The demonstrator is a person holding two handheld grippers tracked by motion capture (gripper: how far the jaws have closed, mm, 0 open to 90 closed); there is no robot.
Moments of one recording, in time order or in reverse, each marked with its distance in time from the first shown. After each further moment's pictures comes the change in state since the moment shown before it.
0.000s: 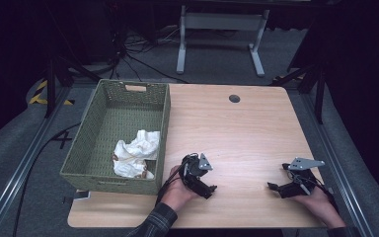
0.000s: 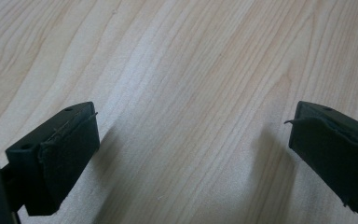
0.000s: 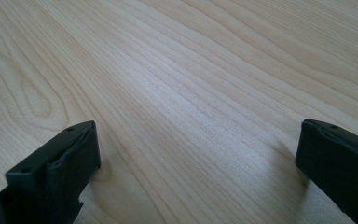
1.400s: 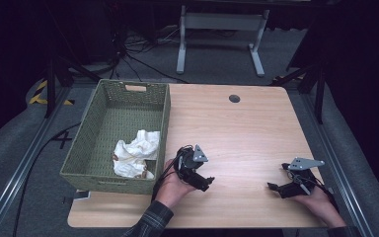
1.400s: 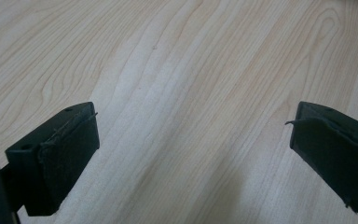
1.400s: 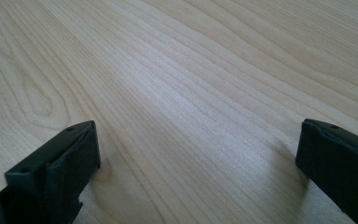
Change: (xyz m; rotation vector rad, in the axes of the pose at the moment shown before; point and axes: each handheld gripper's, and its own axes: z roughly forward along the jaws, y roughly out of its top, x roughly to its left) left arm 0.009 0.013 -0.032 -0.065 0.035 -0.036; right arm -0.001 0.000 0.001 -0.001 0.004 -0.013
